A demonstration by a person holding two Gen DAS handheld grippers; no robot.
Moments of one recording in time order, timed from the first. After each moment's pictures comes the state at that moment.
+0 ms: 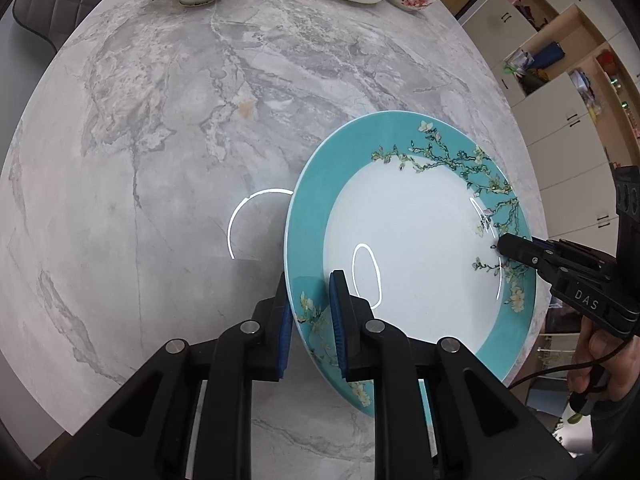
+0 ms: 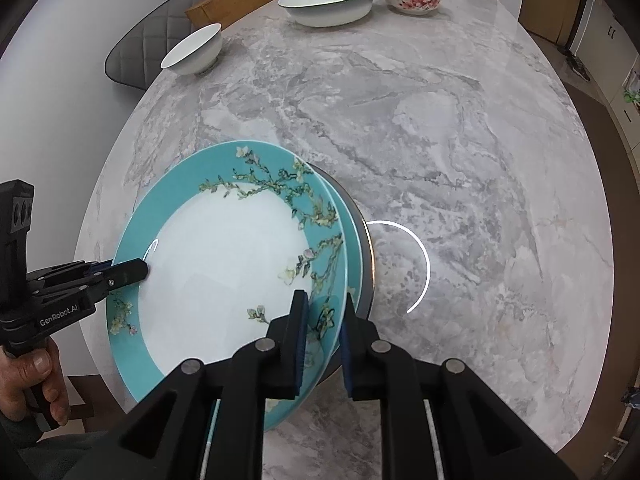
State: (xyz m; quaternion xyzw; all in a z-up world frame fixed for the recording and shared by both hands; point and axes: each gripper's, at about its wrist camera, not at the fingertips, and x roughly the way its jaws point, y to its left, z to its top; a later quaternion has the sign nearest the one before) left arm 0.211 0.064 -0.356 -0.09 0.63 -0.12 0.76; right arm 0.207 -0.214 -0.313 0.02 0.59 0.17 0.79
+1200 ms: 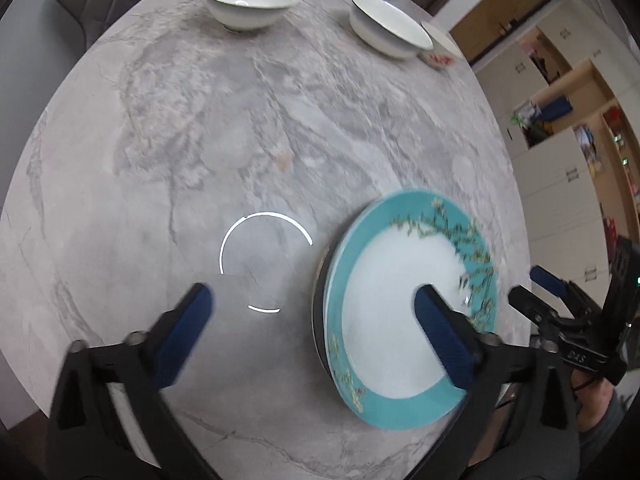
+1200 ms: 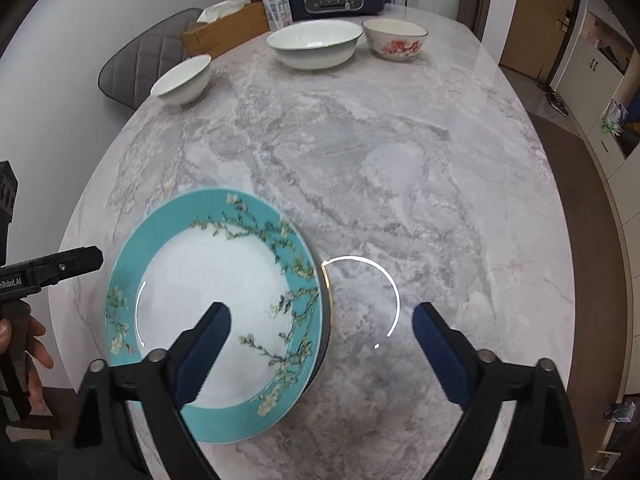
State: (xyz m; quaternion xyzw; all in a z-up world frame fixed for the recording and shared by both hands) left arm 0.235 0.106 -0.328 -0.17 0.59 -0.08 0.78; right arm 0.212 -0.229 -0.288 -0.02 0.52 0.13 0.84
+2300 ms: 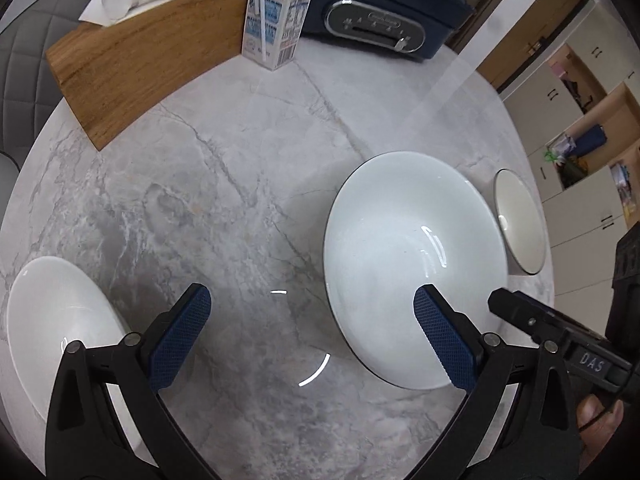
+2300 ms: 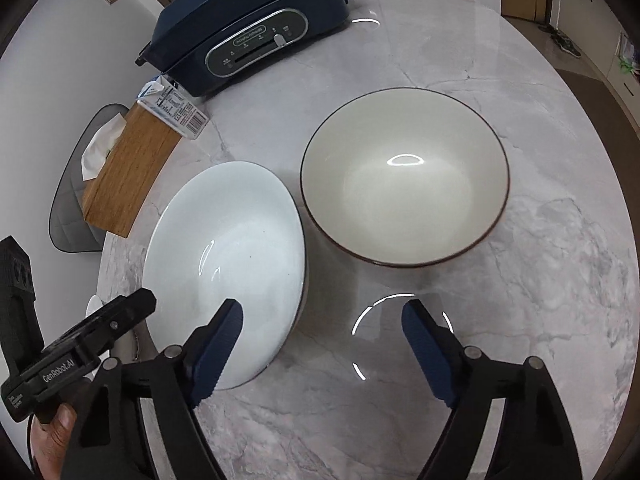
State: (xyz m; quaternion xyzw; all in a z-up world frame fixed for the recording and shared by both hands) left arm 0.648 0.044 -0.366 -0.13 0.58 -0.03 0.81; right arm 0.600 -0.224 -0.311 0.14 0.57 0.14 0.80
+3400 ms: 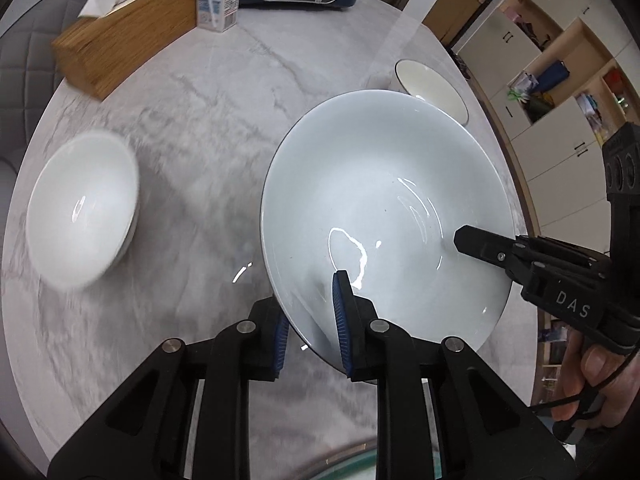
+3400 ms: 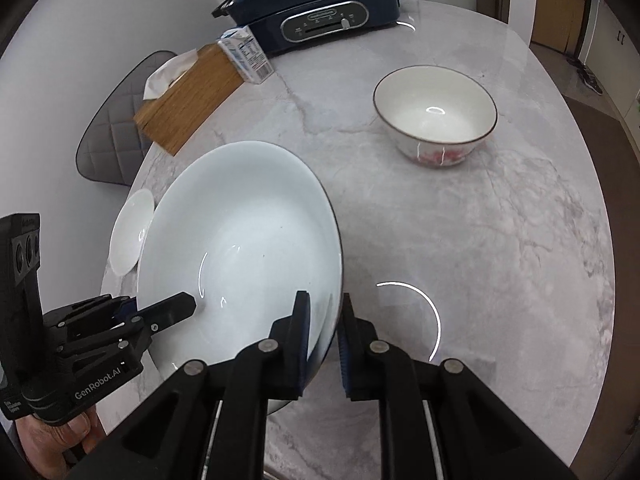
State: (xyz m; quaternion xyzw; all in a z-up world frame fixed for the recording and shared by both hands) left arm 0.511 0.017 -0.334 -0.08 0.60 -0.11 0.79; right arm 0.477 -0.207 -0.273 0.06 0.57 0.18 0.80
